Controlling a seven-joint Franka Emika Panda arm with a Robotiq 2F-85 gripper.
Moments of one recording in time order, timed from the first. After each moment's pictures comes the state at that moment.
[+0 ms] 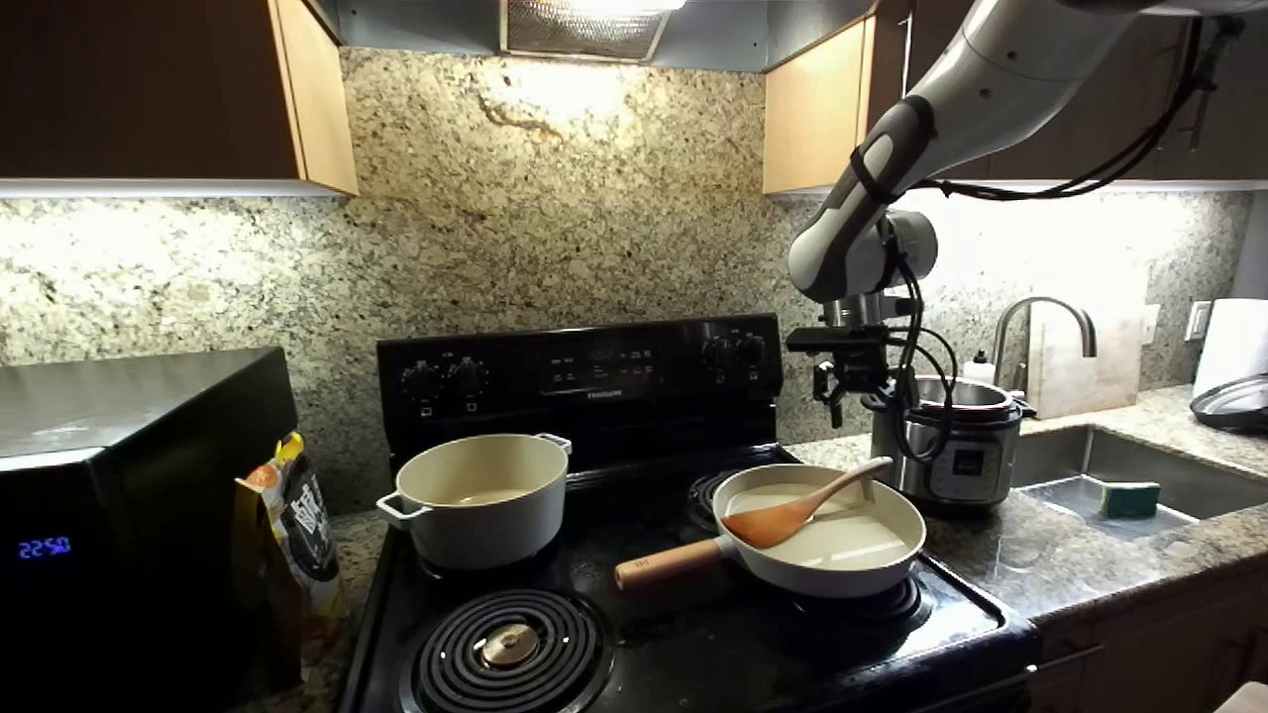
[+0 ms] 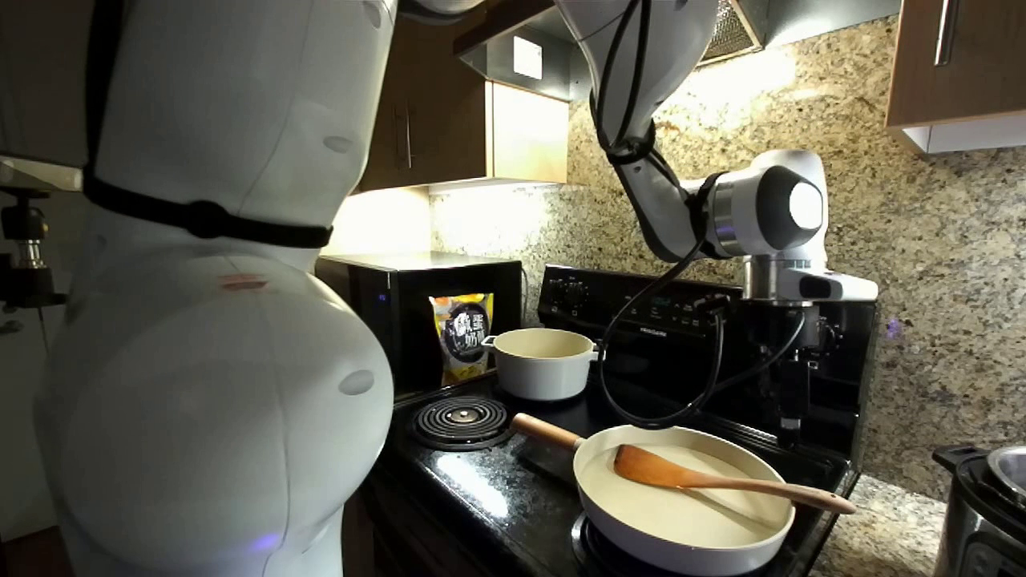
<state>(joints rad) -0.13 0.26 -0.21 -2.07 -0.10 2.23 1.03</state>
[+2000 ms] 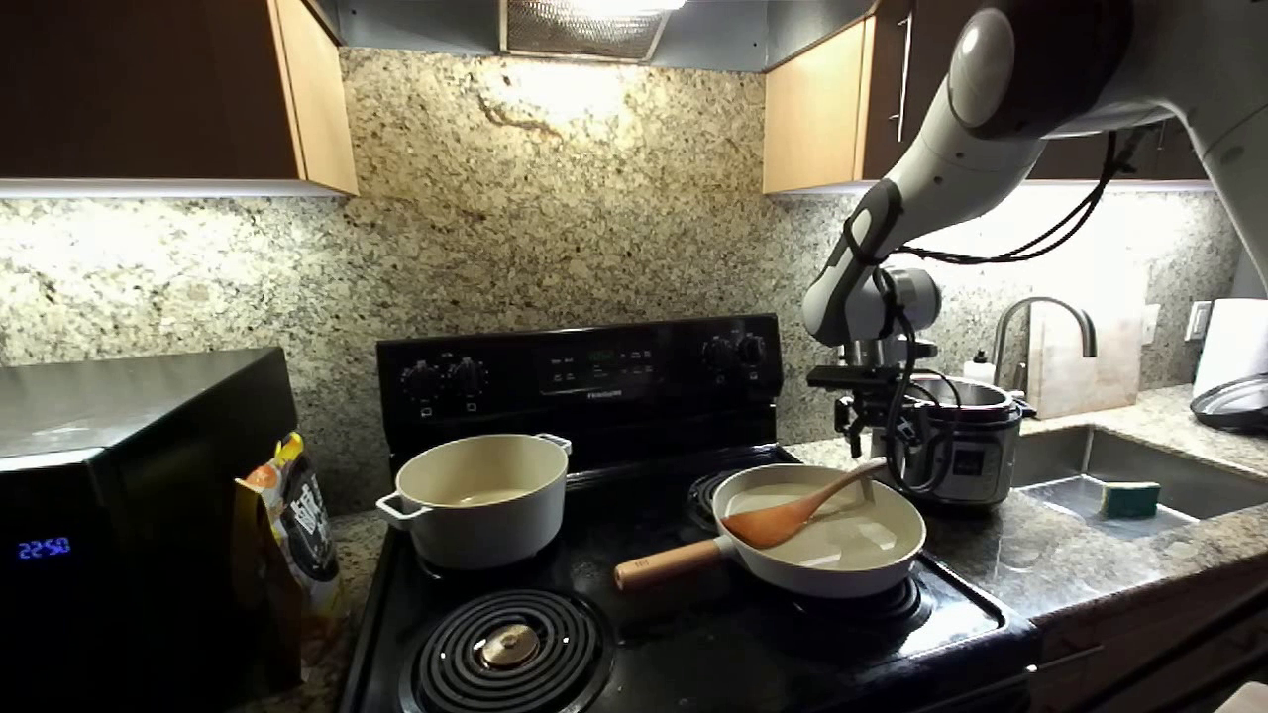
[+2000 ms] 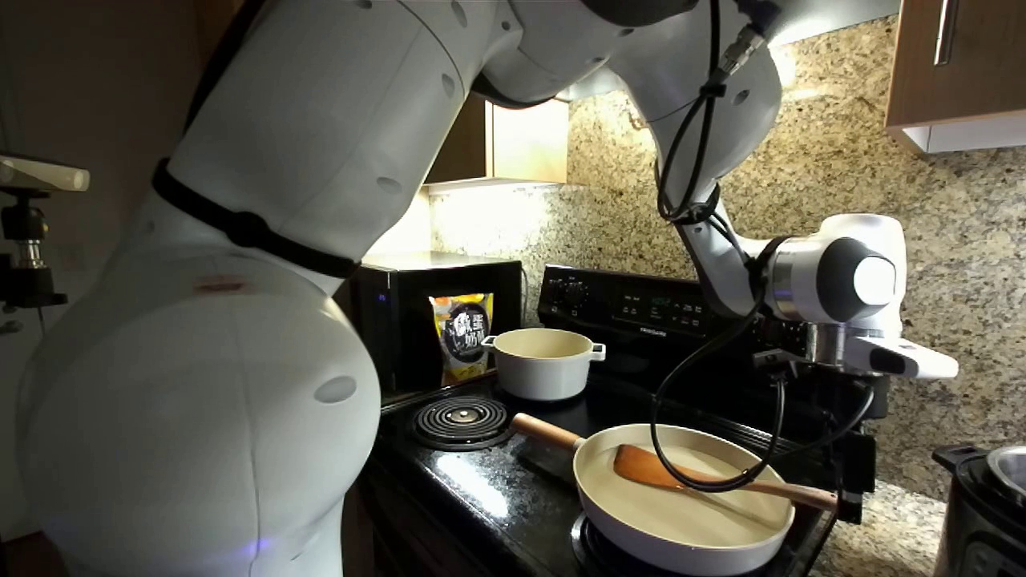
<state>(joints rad) -0.20 0.53 -0.26 -1.87 0.02 2.27 0.96</state>
